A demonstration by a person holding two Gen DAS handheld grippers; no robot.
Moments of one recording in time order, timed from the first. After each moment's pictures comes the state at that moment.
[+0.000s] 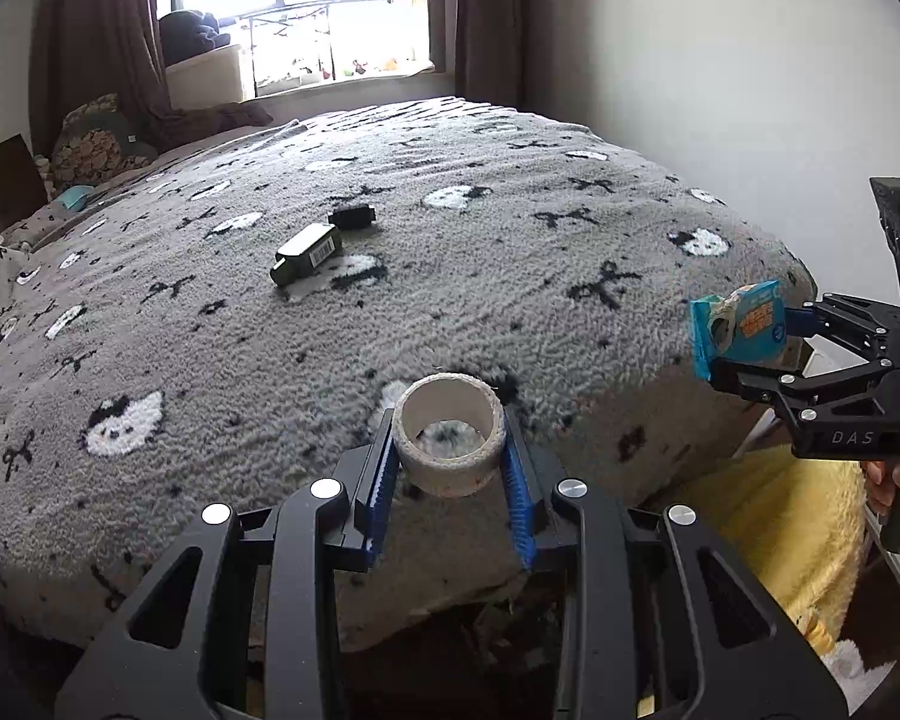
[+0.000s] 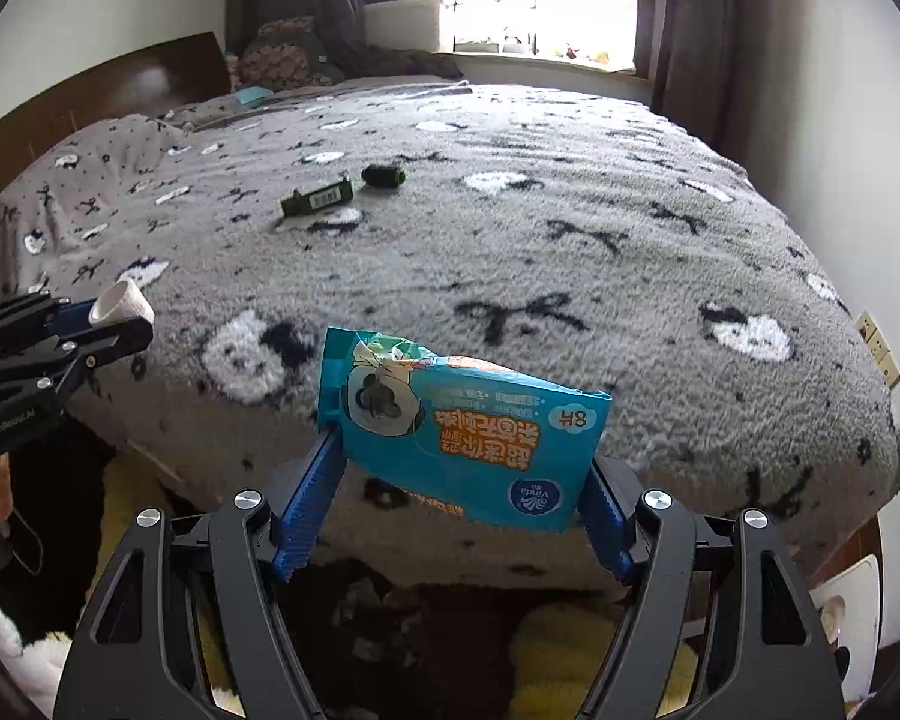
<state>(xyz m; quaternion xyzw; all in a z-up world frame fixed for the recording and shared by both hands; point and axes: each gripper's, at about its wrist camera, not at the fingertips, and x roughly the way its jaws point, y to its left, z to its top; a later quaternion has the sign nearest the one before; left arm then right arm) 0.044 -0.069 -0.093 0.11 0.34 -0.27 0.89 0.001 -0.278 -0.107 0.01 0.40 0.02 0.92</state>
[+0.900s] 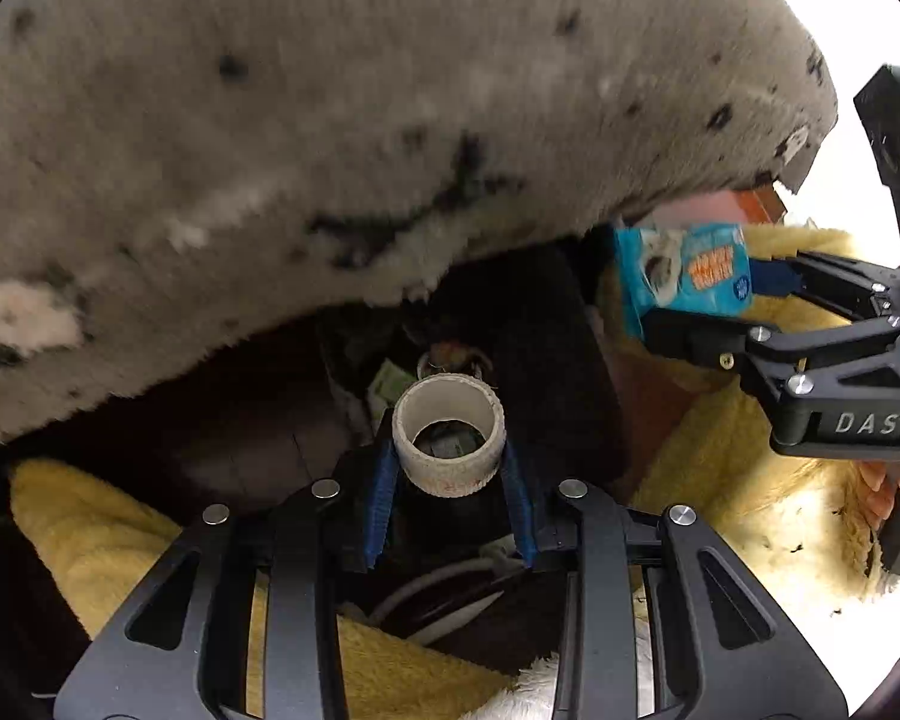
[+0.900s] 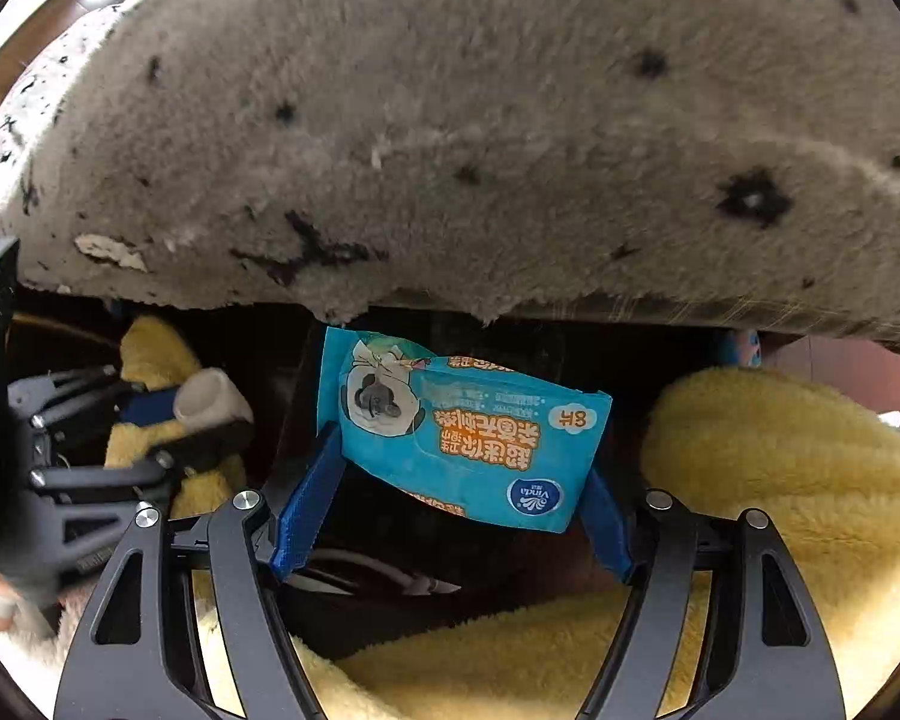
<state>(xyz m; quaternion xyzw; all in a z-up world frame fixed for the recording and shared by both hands) 0.008 -0.080 -0.312 0.09 0.60 -0.29 0.74 -0.031 -0.238 -0.290 0.10 0.59 0.05 0.80</state>
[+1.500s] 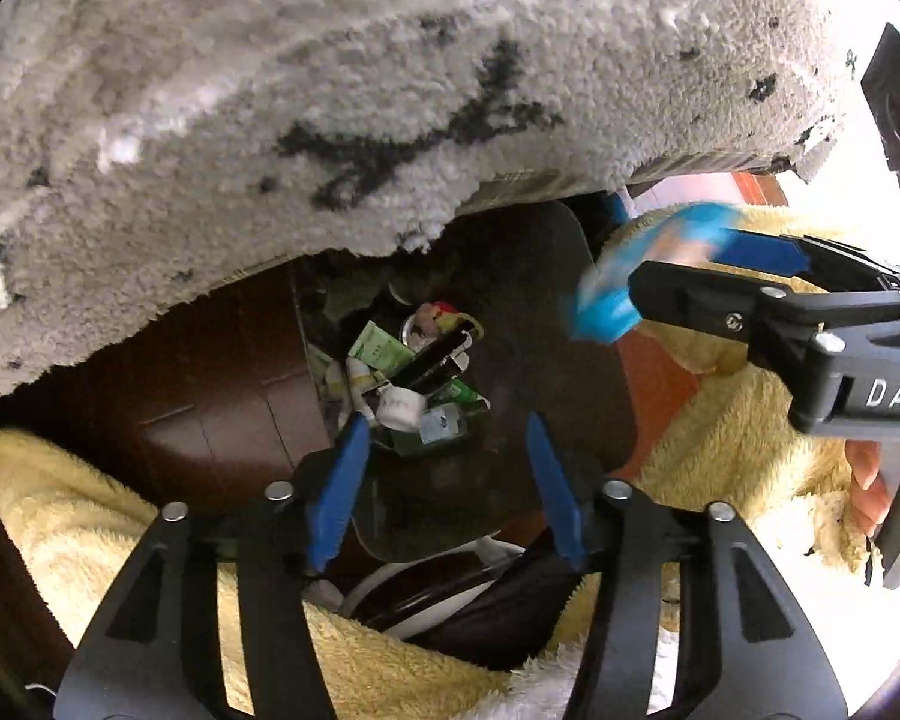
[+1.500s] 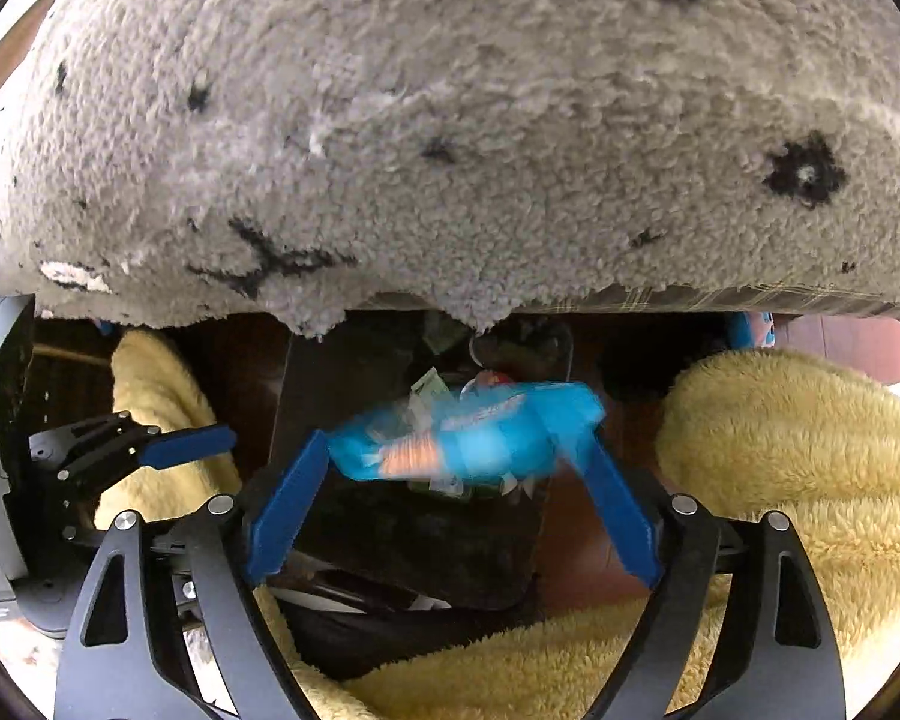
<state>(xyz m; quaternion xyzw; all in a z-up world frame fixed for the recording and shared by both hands) 0.015 -0.081 -0.336 0.07 0.63 -0.29 0.72 -0.008 -0.245 -0.308 0.13 0.61 0.04 0.78</state>
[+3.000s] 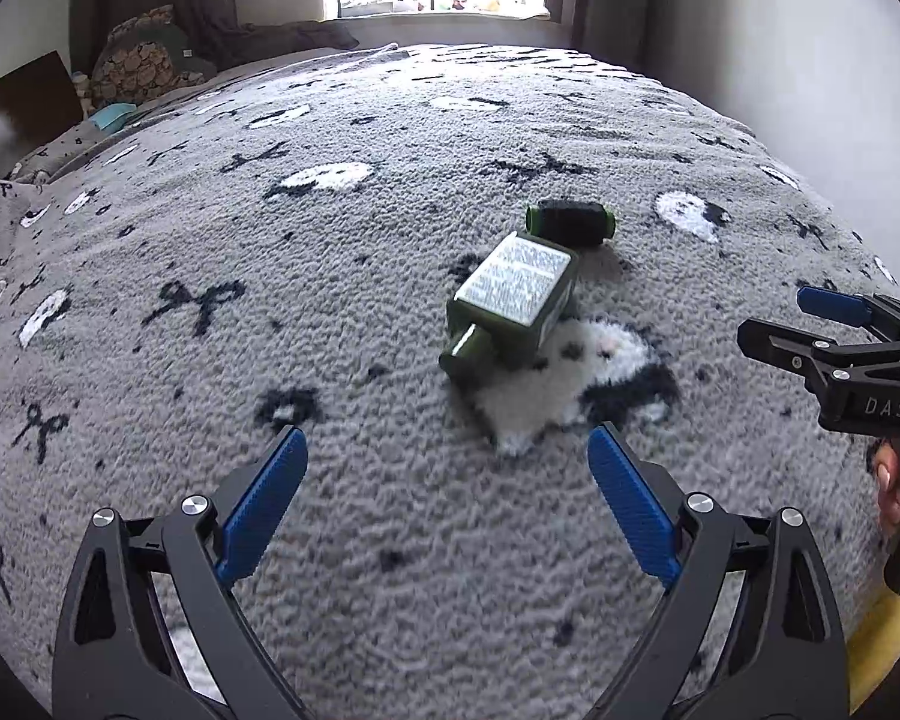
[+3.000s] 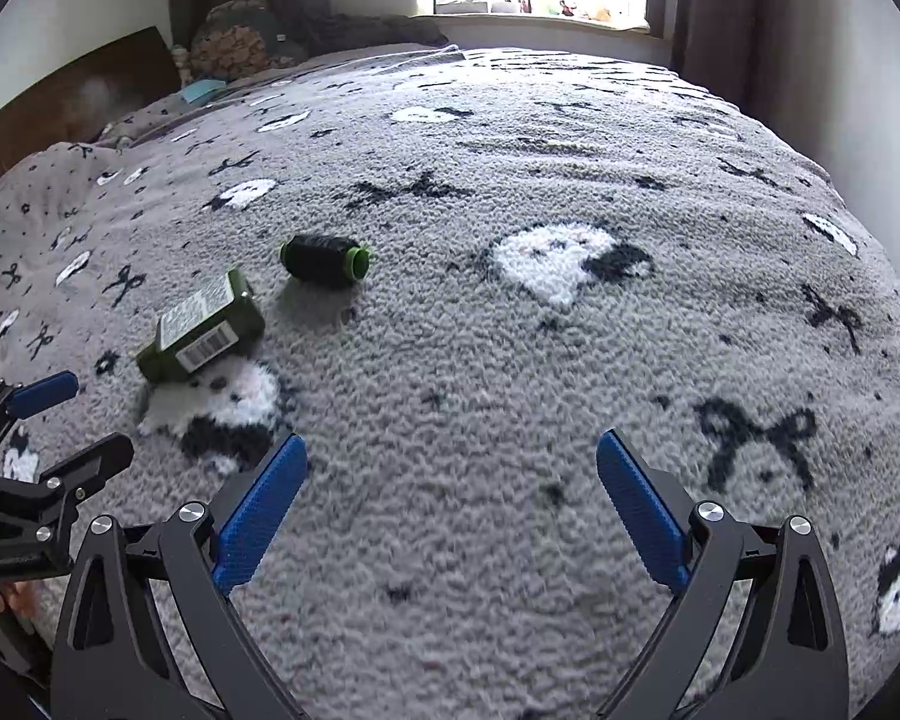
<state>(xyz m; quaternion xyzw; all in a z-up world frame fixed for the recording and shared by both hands) 0.292 -0.048 -0.138 0.08 0.41 -0.18 0.89 0.264 -0.260 -0.131 0.04 0.42 0.01 0.91</state>
